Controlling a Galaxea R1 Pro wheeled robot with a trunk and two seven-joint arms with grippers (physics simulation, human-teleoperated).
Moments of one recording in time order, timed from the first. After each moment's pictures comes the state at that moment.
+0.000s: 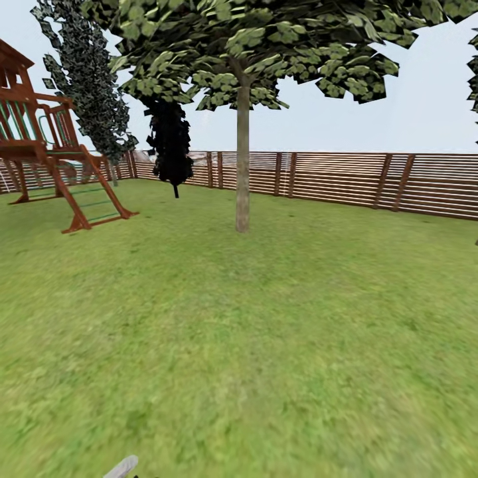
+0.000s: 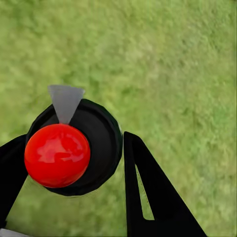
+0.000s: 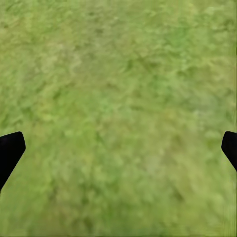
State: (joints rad) left arm -0.14 0.25 -0.55 -0.67 1.23 -0.11 0.01; right arm -0.07 -0.13 -0.05 -0.56 -0.20 -0.20 0.22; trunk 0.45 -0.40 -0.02
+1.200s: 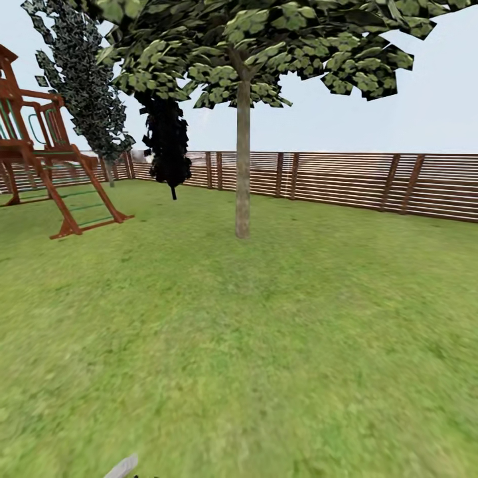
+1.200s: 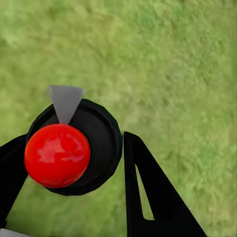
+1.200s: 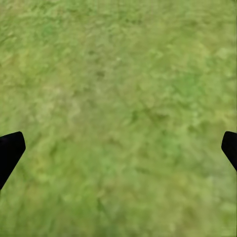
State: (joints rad) left arm -0.14 0.25 -0.55 -0.67 1.23 -0.11 0.01; right arm -0.07 -0.13 -0.05 -0.56 -0.20 -0.19 0.22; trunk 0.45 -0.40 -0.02
